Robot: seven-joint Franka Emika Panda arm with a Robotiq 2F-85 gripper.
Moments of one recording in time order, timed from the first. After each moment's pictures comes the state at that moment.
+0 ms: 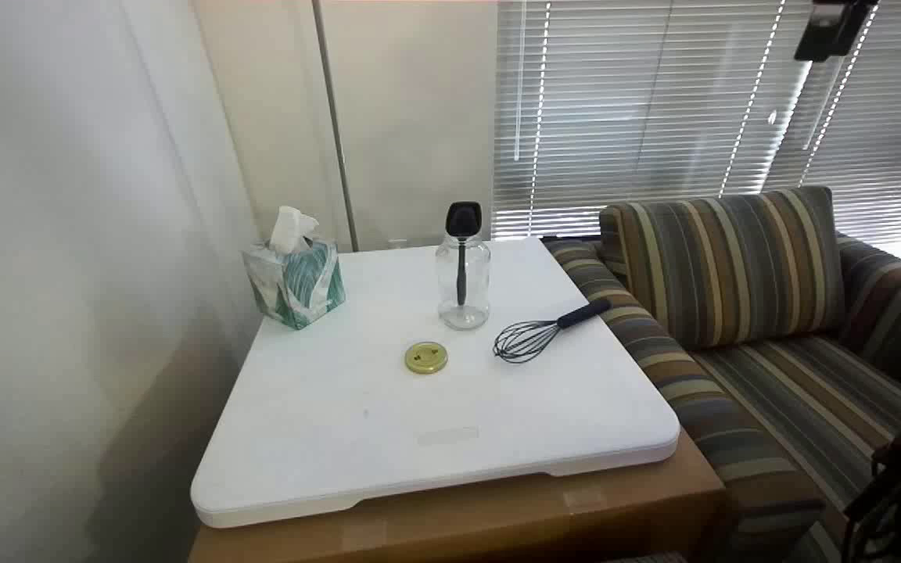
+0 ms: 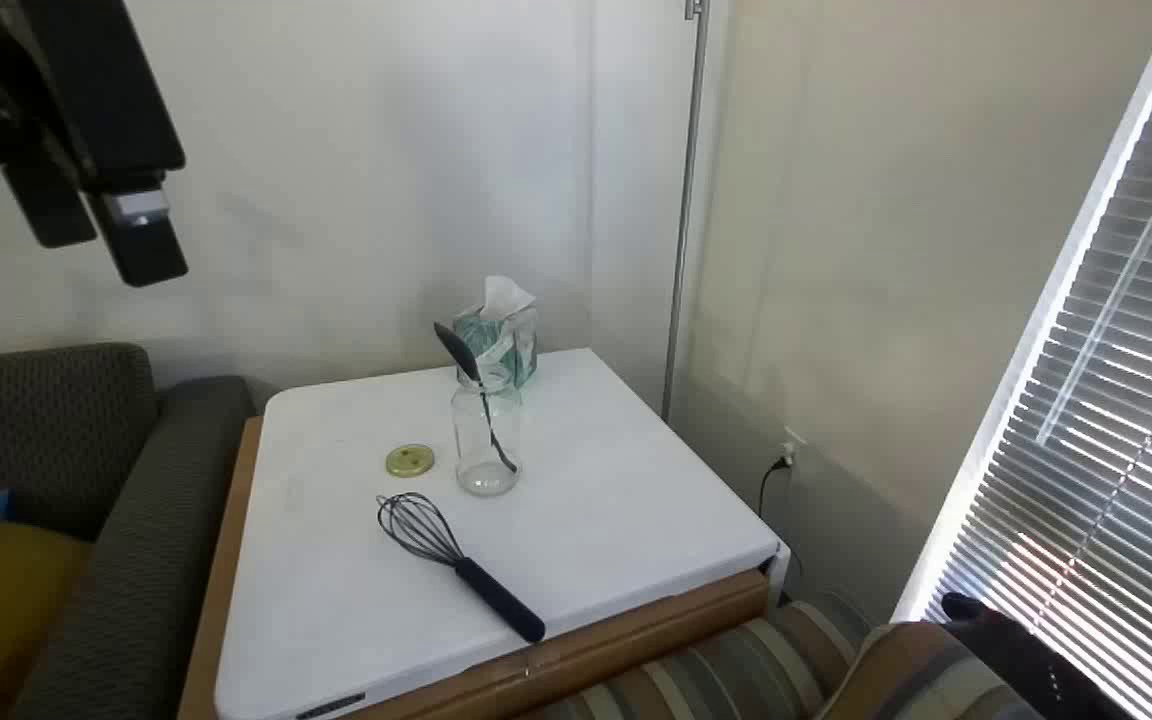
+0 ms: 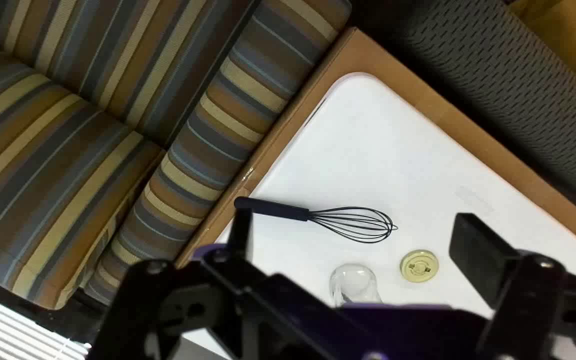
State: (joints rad) arm -0.02 -0.50 -0.07 -2.49 -0.04 2.08 -0.10
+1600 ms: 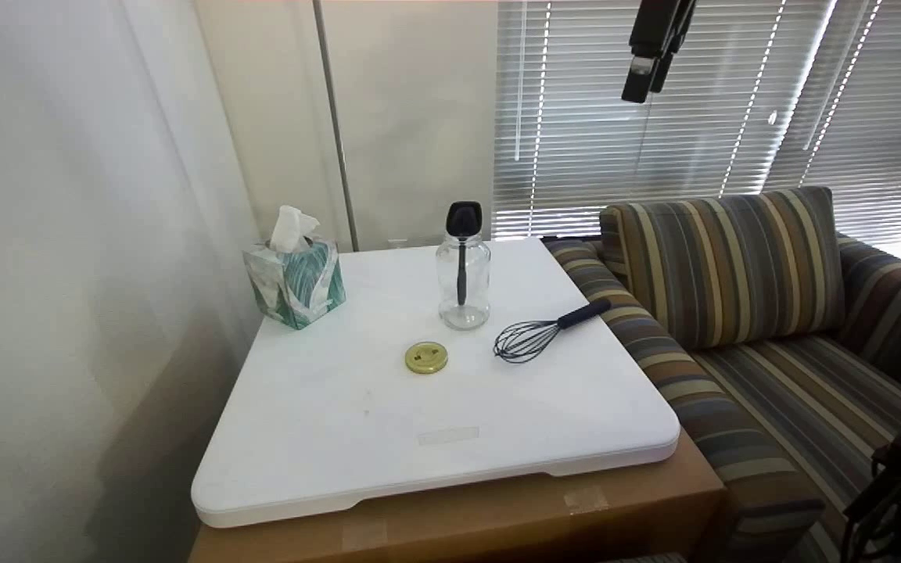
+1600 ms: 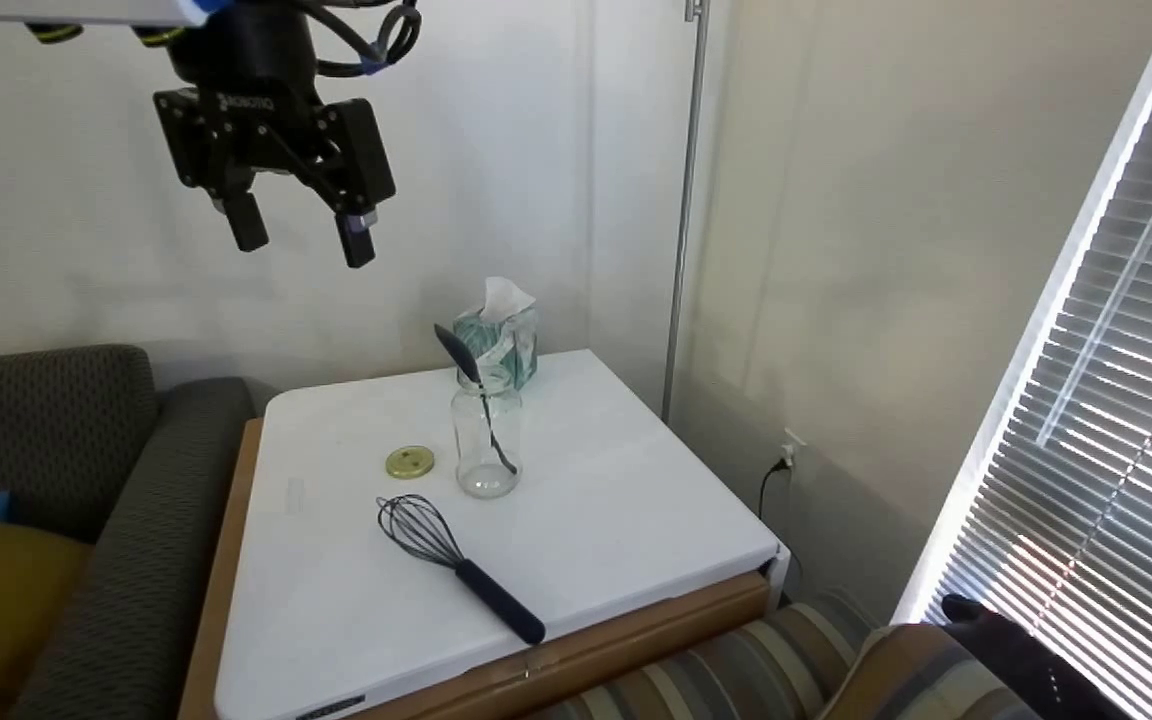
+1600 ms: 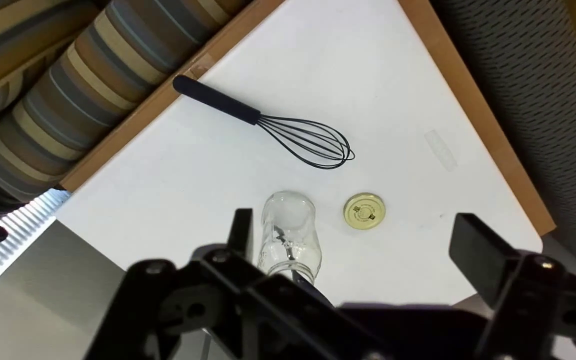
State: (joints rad) arm 0.08 -0.13 -0.06 -2.25 0.03 2.27 -0.30
